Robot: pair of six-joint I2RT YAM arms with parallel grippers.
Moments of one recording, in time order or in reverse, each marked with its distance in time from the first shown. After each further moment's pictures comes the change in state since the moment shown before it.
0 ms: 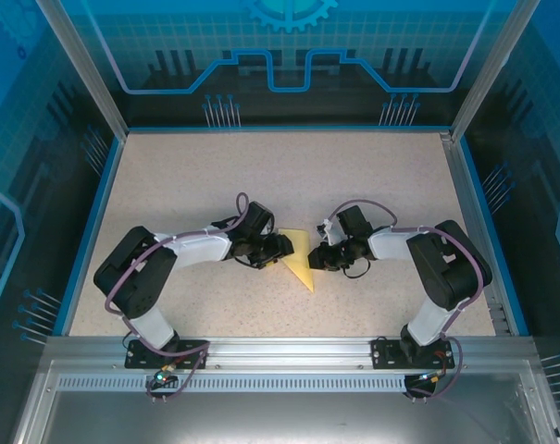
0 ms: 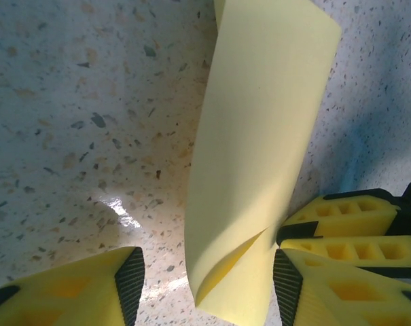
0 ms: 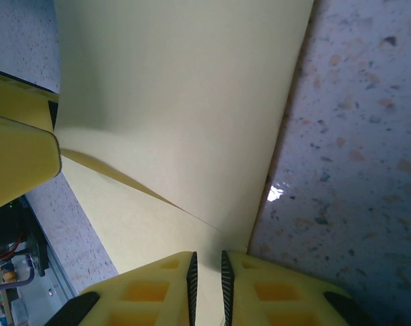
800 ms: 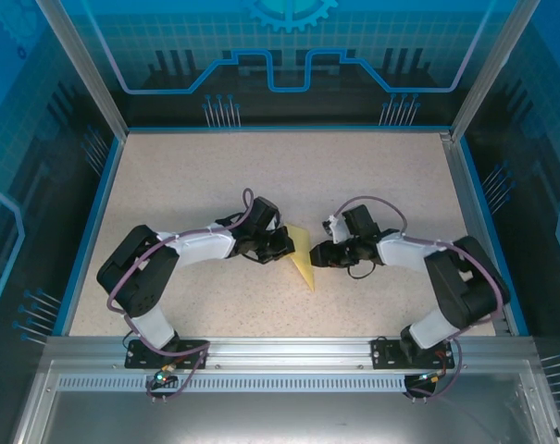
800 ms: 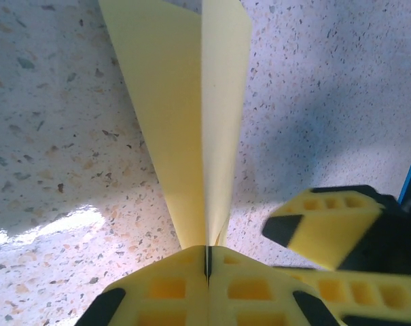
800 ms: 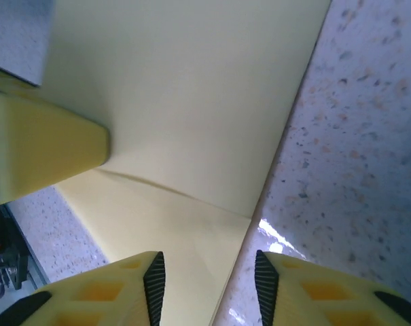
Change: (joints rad) left arm -0.019 0.016 0.055 0.037 0.038 -0.012; right arm 0.001 -0.196 -0.058 -0.026 0.122 -0.032
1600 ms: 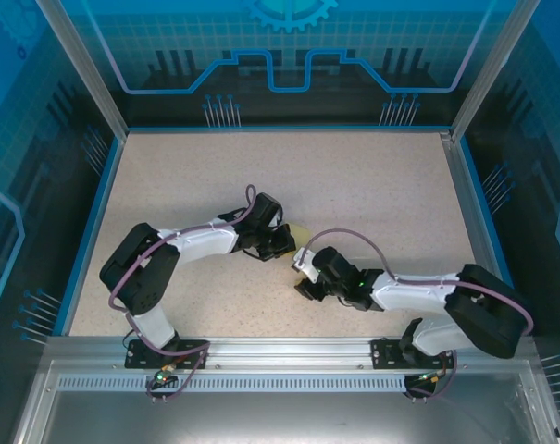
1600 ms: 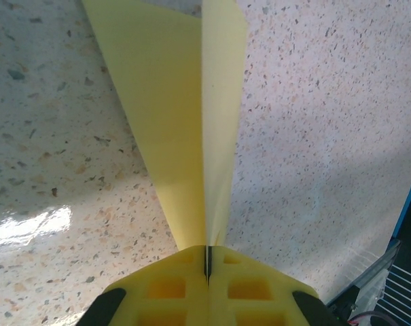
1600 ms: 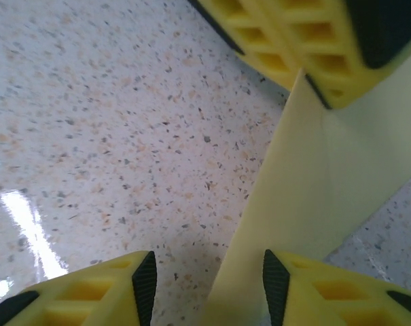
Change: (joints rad) left arm 0.000 0.023 0.066 -0.080 -0.001 0.032; right arm 0.501 -0.127 -0.177 0.245 0.659 -0.452
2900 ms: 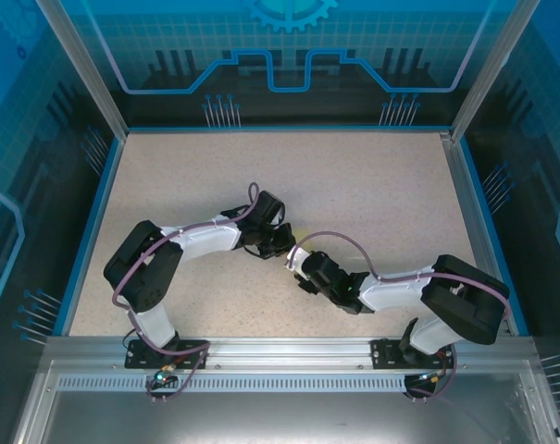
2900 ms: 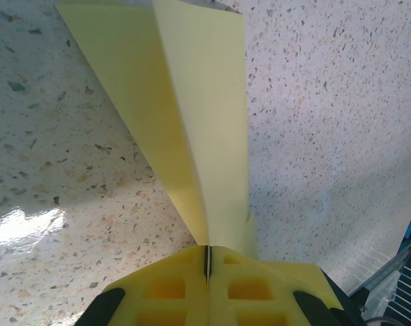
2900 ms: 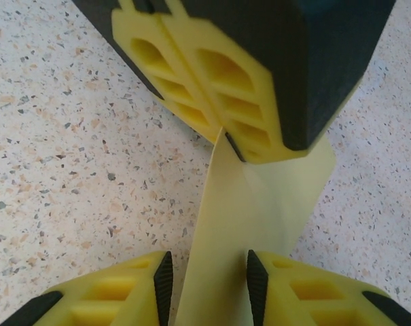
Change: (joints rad) left arm -0.001 0.024 0.042 -0.054 -0.008 0.026; right arm 0.057 0.105 0.004 0.167 0.310 -0.127
